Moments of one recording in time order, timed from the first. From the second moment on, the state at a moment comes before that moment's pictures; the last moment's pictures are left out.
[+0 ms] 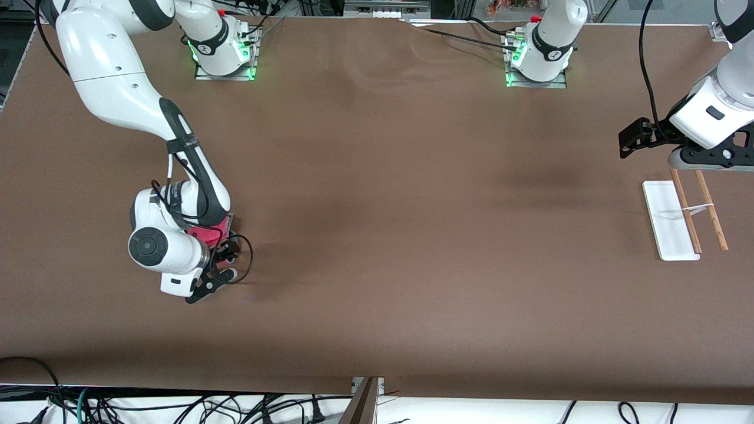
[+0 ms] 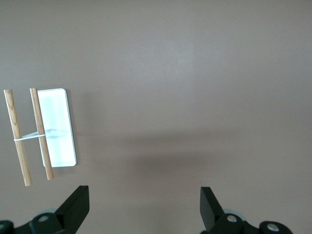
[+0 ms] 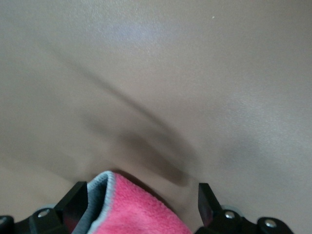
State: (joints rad) left arm -0.03 -0.02 -0.03 -1.71 0.06 1.65 -0.02; right arm 0.08 0.83 0.09 -1.44 -0.14 2.18 -0.40
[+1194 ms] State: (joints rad) left arm -0.03 -0.02 -0.03 -1.71 0.06 1.64 -0.02; right arm 0.07 0.83 0.09 -1.43 -0.14 2.17 -0.43
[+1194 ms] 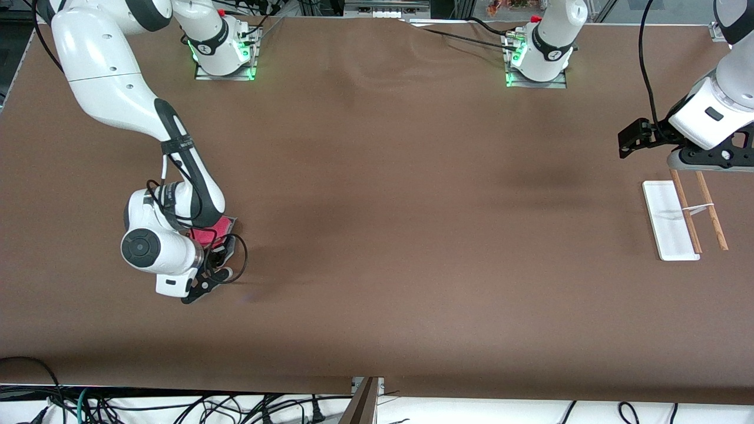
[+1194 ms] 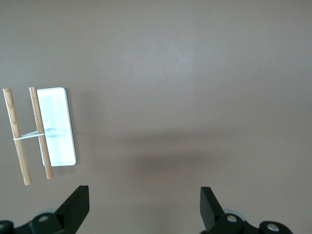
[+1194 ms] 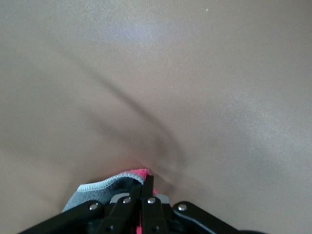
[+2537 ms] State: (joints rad) left arm -0.03 -0.01 -0.04 -1.71 -0.04 1.64 -0.02; right arm 0.12 0.58 0.53 -1.18 0.04 1.84 -0.19
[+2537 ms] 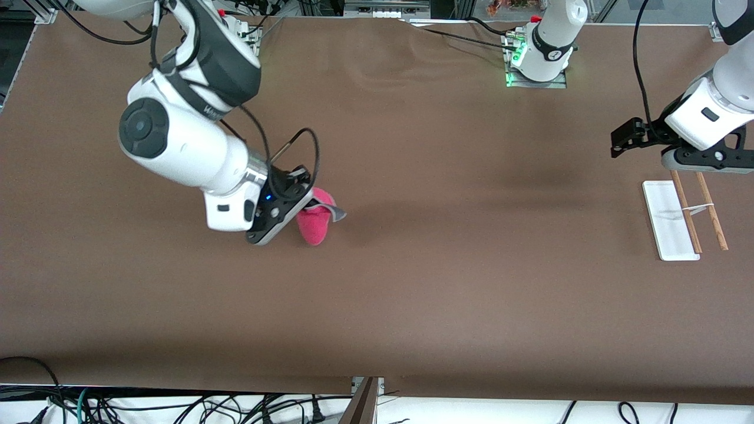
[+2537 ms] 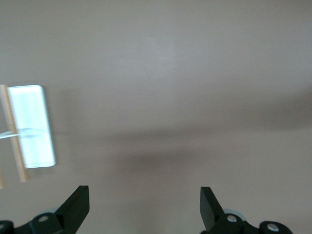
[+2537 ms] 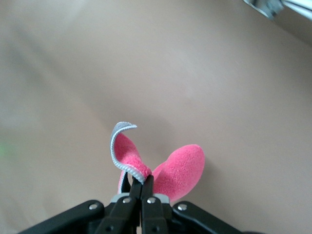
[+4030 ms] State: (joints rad) left arm -0.08 0.28 -0.08 -1.71 -0.90 1.61 1.05; right arm 0.40 0.65 0.54 -1.18 0.04 2.15 -0.17
